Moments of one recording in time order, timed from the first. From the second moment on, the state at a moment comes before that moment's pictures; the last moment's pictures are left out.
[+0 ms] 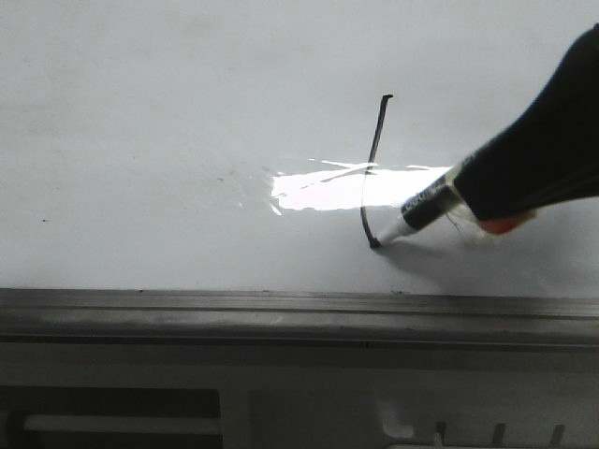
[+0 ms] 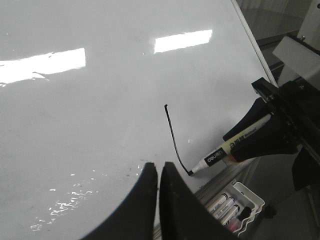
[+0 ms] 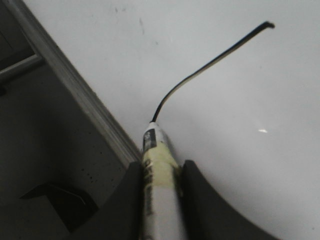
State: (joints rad) left arm -0.70 0.53 -0.44 -0.89 0.22 0.75; right arm 0.66 0.97 -0.61 0.15 0.42 -0.34
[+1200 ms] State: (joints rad) left arm -0.70 0.53 -0.44 -0.89 0.22 0.75; right arm 0.59 1.00 -0.66 0.17 0.37 -0.32
